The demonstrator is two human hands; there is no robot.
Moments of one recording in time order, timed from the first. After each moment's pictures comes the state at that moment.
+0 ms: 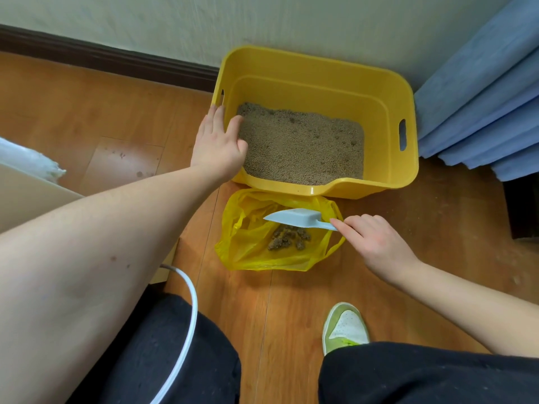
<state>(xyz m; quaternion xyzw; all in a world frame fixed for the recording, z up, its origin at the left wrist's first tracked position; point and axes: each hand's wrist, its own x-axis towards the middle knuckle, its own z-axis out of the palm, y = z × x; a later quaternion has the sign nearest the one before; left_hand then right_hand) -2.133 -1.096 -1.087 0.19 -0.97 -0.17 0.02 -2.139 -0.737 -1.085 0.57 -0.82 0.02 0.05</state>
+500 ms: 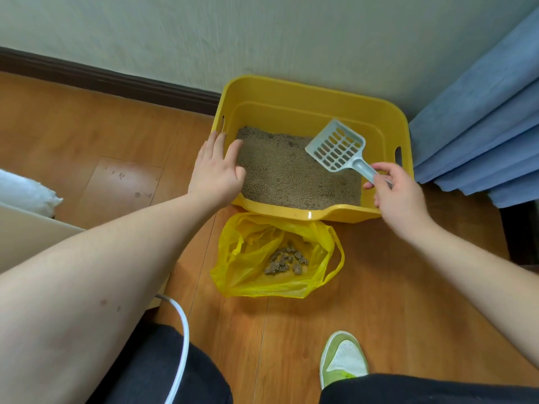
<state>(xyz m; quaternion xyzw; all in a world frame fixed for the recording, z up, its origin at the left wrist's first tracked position) -2.131 -1.097 -1.087 0.18 -0.97 -0.17 0.02 -2.231 -0.791 -1.030 0.10 -0.91 0.40 -0.10</state>
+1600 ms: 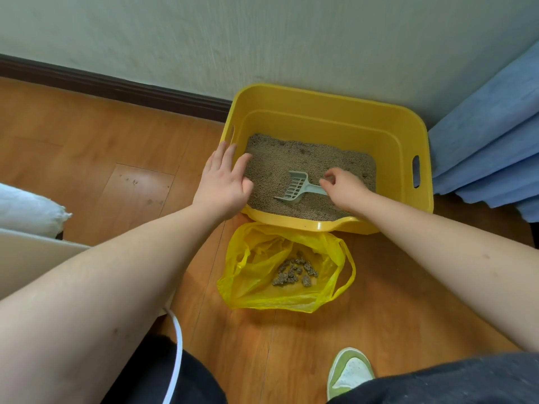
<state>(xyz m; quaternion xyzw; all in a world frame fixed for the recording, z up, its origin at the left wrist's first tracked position) -2.132 -1.104 -1.091 0.15 -0.98 -0.12 -0.02 -2.282 -0.882 -1.097 0.16 -0.94 0.16 -0.27</state>
